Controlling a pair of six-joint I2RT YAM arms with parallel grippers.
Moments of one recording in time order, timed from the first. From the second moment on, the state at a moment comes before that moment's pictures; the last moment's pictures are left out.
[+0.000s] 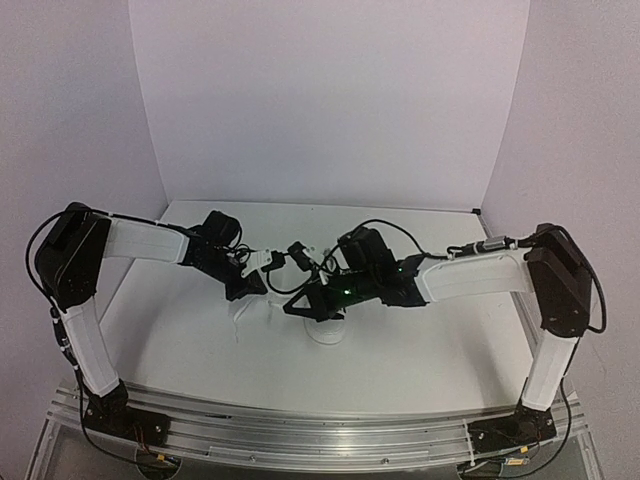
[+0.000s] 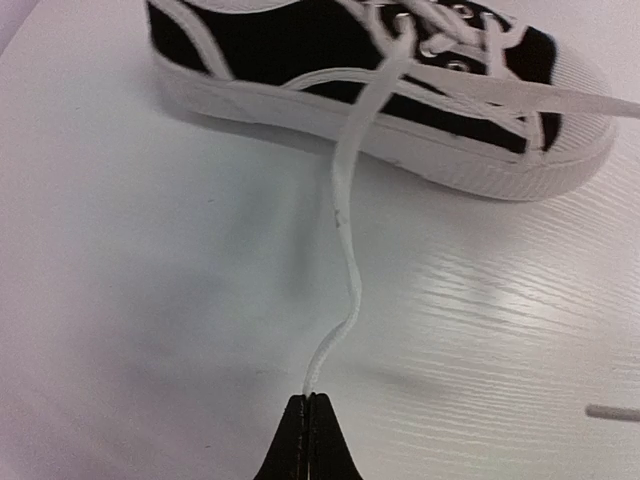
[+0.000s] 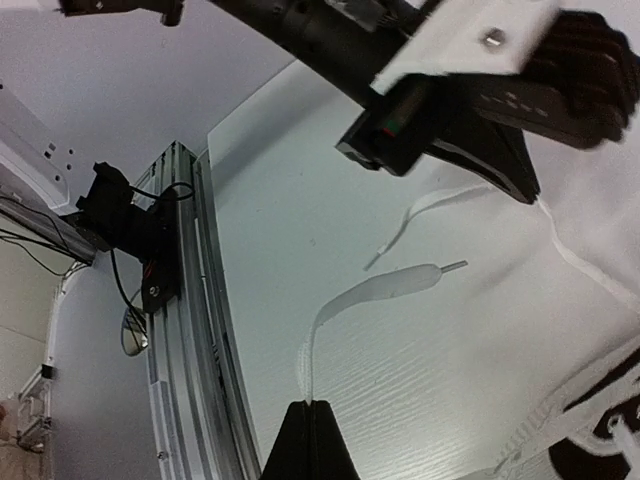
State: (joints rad) left arm -0.52 1.84 1.12 -0.27 0.42 0.74; right arm 0.93 1.88 1.22 0.09 -0.54 0.33
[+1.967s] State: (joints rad) left arm -0.68 2.22 1.72 -0.50 0.58 0.71; right arm 0.78 1.75 0.74 0.59 -0.24 0.78
